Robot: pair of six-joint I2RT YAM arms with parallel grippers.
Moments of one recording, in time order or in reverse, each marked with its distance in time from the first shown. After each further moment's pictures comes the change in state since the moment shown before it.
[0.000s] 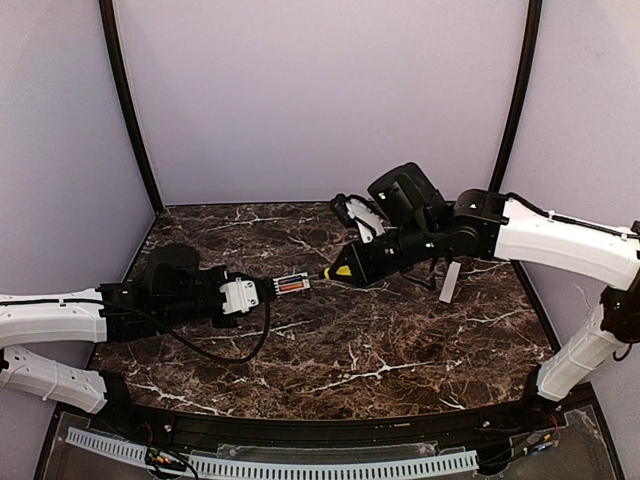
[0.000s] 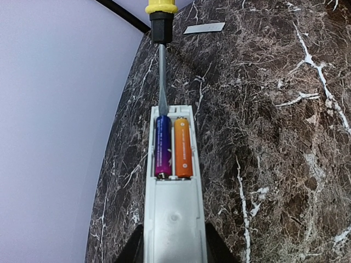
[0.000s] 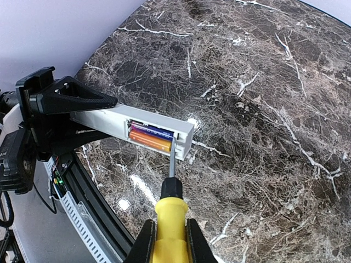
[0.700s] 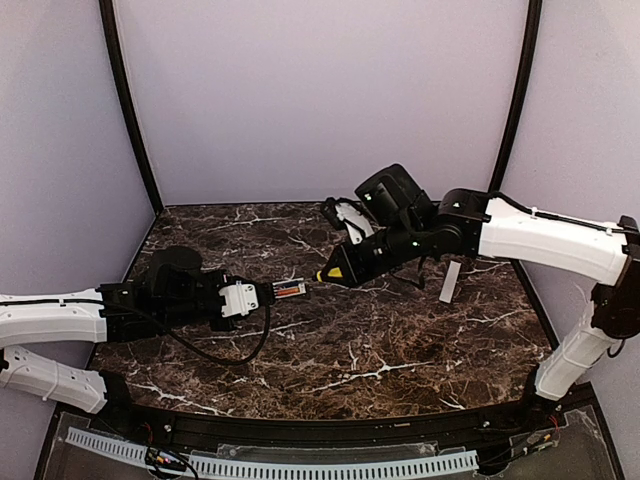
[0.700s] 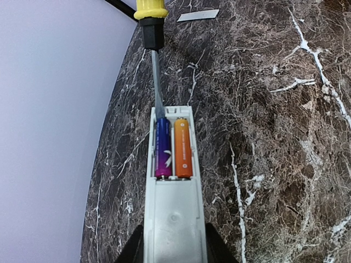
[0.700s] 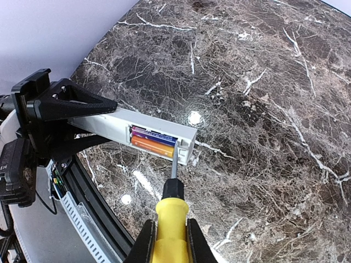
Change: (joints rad) left arm 0.000 0.000 -0.002 -0.051 -0.017 0.001; right arm -0.005 0.071 0.040 0.004 -0.034 -0.001
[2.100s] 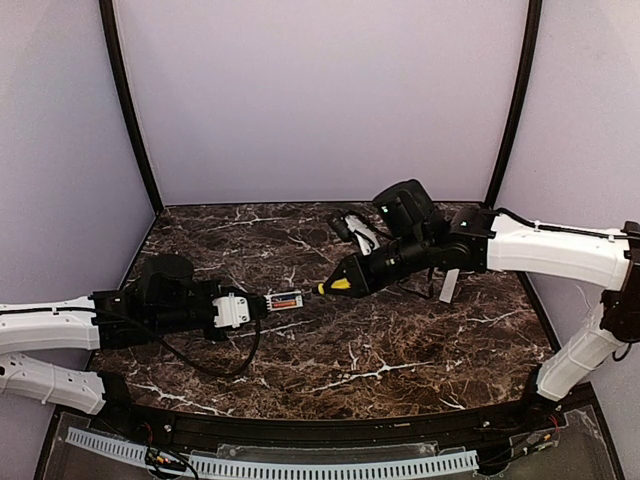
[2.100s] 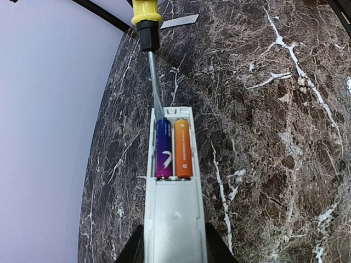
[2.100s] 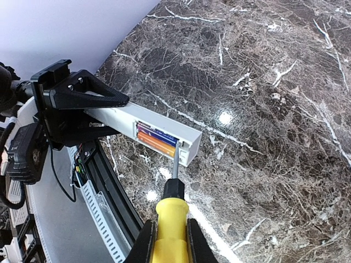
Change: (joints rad) left arm -0.001 -0.070 -0.056 -0.023 0.062 0.027; right arm -0.046 -0.065 -0.181 0.177 -0.190 0.004
